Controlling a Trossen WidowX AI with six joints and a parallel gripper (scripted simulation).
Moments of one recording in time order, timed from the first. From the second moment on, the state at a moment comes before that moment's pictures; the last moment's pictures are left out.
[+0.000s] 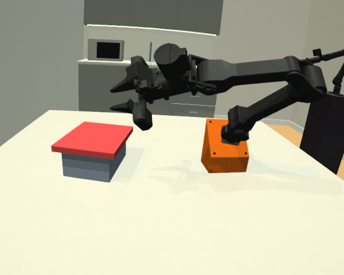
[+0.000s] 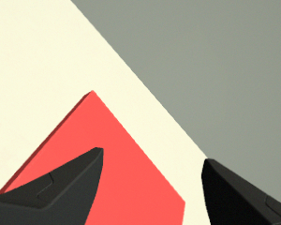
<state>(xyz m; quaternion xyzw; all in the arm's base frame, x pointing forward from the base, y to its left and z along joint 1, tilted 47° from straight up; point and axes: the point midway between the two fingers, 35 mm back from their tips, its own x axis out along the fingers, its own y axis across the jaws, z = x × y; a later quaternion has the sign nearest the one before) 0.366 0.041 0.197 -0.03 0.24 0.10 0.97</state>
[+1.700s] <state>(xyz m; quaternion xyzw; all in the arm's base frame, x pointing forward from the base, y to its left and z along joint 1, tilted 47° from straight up) 0.306 -0.009 0.093 0.86 0.34 -0.20 0.33</state>
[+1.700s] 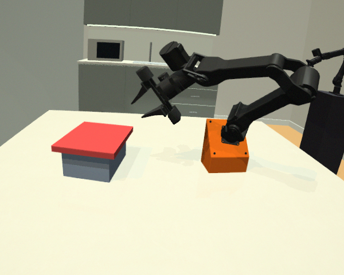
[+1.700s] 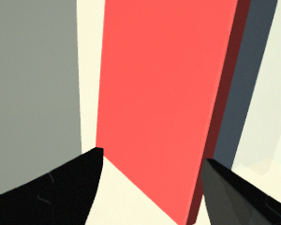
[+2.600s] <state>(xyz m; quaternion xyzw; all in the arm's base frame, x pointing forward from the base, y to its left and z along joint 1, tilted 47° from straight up) 0.305 0.036 0.050 0.86 0.34 -0.20 0.32</state>
